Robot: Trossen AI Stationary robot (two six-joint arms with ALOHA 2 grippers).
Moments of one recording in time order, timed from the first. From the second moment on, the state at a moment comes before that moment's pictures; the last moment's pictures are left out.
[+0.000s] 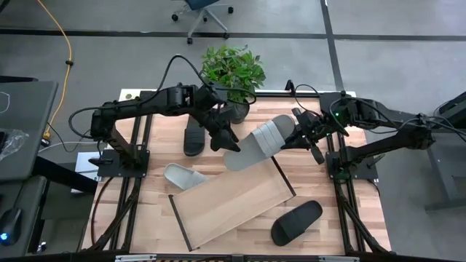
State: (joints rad) left arm 0.27 1.65 1.75 -0.83 0.57 -0.44; right arm -0.03 1.05 1.32 -0.73 -0.35 0.07
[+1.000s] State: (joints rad) left arm 0.27 1.68 1.75 -0.80 0.61 -0.36; right arm -0.03 1.05 1.32 -0.70 -0.35 0.07
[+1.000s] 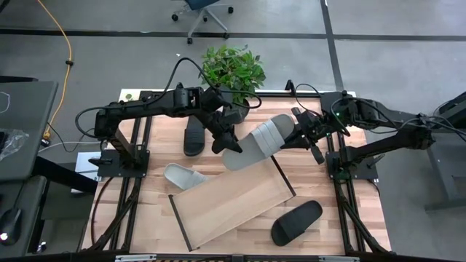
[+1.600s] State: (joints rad) left arm 0.27 1.68 1.75 -0.82 0.59 -0.35; right arm -0.12 0.96 1.32 -0.66 -0.33 0.18
